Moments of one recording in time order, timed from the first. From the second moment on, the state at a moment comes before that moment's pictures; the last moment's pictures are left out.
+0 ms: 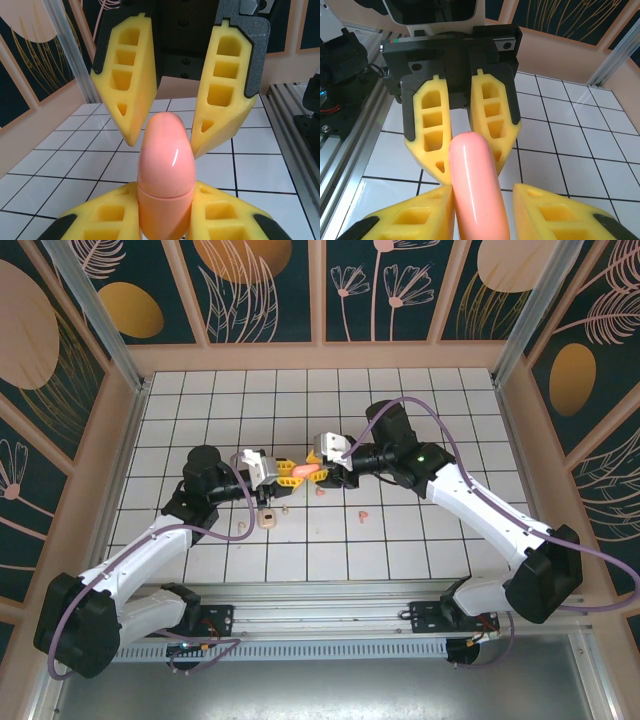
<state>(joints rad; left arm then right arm) -0.46 1.11 0.62 0.35 0.87 0.28 0.67 1.35 1.17 -0.35 -0.75 -0.68</state>
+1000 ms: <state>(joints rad) -0.46 1.11 0.59 0.39 0.83 0.25 0.63 1.30 1.10 -0.20 -0.68 -0.61</state>
